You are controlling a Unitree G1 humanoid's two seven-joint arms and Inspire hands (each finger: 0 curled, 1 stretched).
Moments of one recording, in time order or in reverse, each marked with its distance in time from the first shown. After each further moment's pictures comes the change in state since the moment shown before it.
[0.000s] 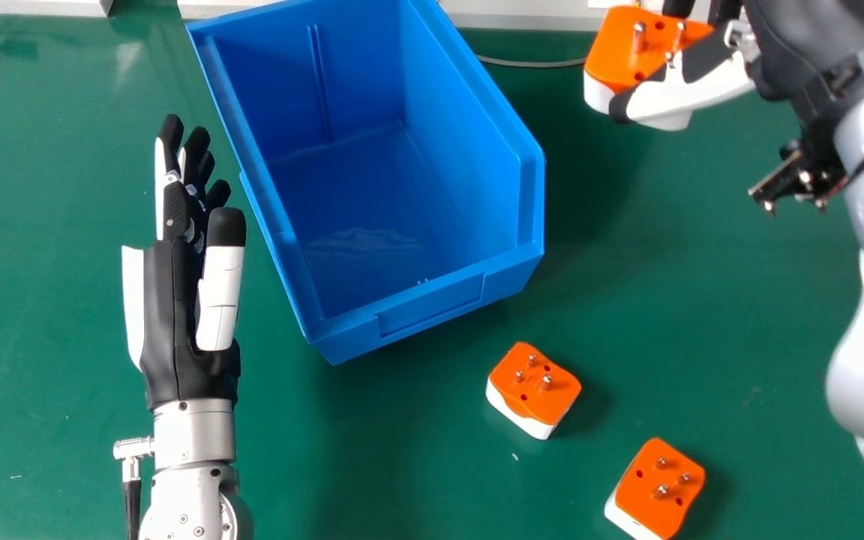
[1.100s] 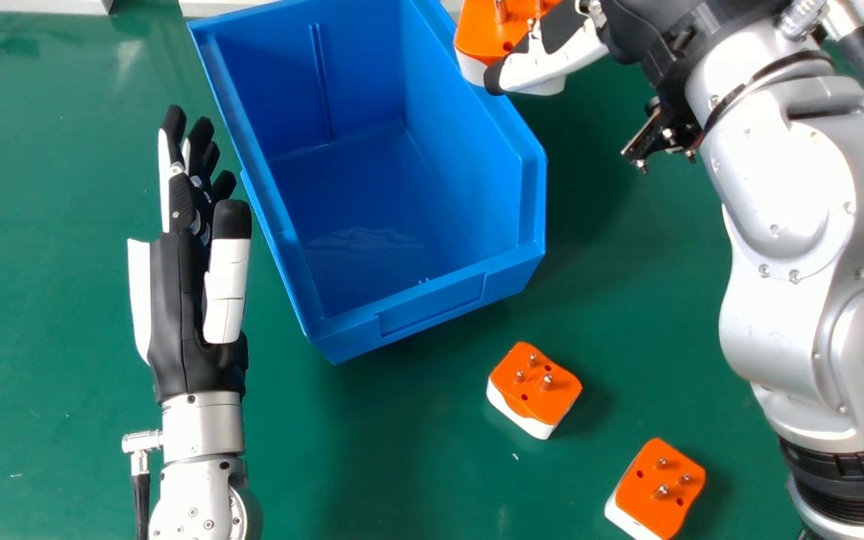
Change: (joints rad) left arm -0.008 -0.012 -0.009 -0.013 0.012 0.003 0.023; right arm -0.116 0.150 0.076 0.196 0.025 -0.163 -0.131
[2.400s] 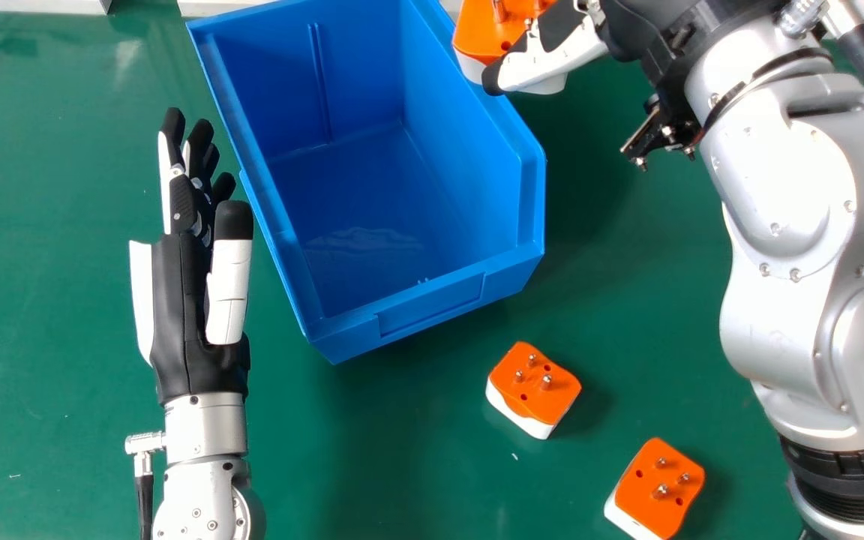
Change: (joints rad) left arm 0.000 -0.003 -0.006 0.005 0.006 -0.003 0.012; right arm -0.001 -0.001 -0.001 0.001 0.005 -0.003 -0.003
